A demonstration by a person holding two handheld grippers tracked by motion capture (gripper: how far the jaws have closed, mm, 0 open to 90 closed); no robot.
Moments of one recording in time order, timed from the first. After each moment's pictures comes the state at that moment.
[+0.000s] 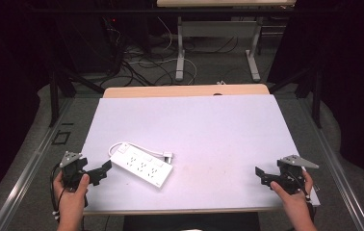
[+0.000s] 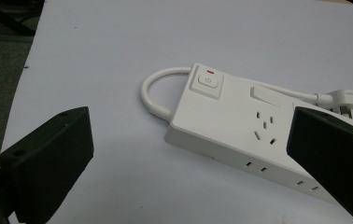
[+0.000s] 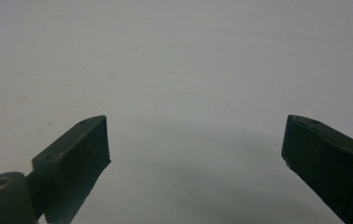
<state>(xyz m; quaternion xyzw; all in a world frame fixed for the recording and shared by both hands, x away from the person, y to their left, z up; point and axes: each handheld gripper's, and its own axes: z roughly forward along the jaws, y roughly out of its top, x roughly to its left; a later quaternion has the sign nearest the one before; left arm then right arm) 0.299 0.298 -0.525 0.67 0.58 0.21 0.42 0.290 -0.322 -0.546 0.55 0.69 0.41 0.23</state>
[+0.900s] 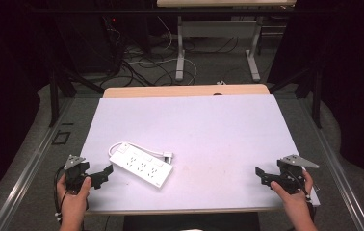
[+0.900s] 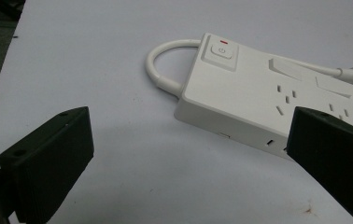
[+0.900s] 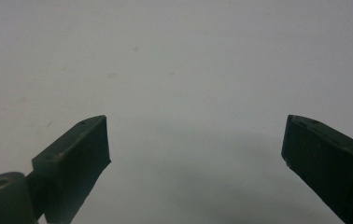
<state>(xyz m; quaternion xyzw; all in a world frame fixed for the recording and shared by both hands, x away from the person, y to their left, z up) 0.302 0.301 -0.546 0.68 0.58 0.19 0.41 0.291 -0.322 -0.546 0.54 0.69 0.41 0.24</state>
